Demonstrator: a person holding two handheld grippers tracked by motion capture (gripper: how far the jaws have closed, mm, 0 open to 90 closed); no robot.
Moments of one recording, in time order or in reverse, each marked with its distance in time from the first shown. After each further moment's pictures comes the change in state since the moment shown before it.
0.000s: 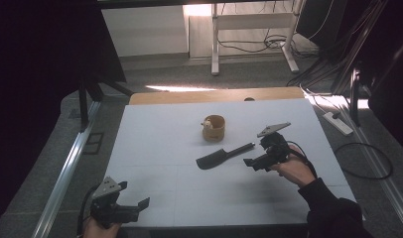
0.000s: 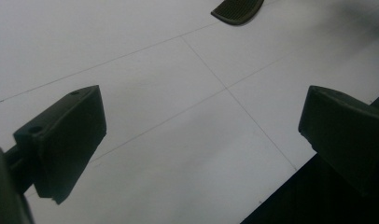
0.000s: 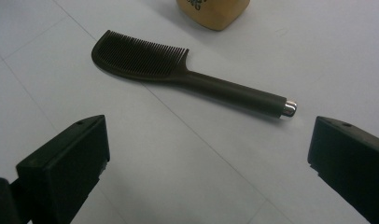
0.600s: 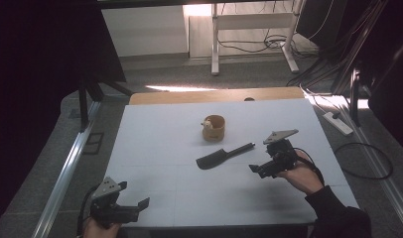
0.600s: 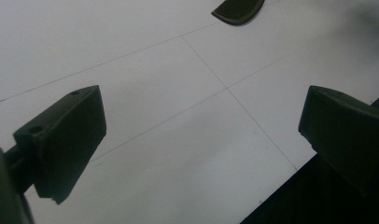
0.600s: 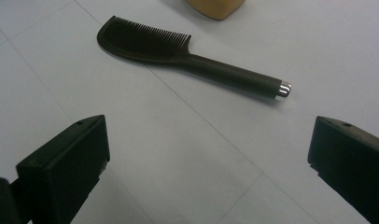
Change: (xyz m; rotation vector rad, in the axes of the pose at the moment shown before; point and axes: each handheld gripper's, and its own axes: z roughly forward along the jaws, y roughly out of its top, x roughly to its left) left arm 0.000 0.000 0.000 -0.001 0.003 -0.003; right arm 0.007 -0.018 -0.016 -0.019 -0.021 -0.041
